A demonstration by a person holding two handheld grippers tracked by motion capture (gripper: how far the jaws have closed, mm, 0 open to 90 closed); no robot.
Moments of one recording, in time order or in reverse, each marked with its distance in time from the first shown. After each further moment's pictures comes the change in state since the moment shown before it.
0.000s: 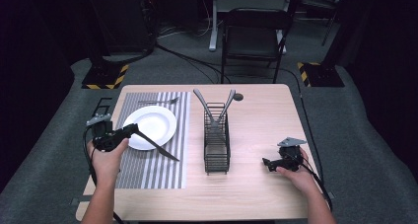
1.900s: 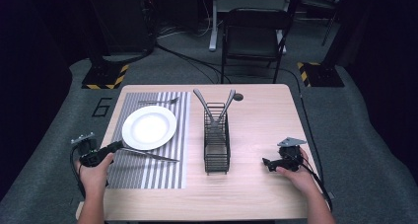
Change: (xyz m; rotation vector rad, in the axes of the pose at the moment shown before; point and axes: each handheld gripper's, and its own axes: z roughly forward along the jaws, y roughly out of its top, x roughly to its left) left arm 0.085 -0.056 0.010 0.035 0.054 -0.175; right arm 0.000 0.000 0.000 -0.001 0.004 -0.003
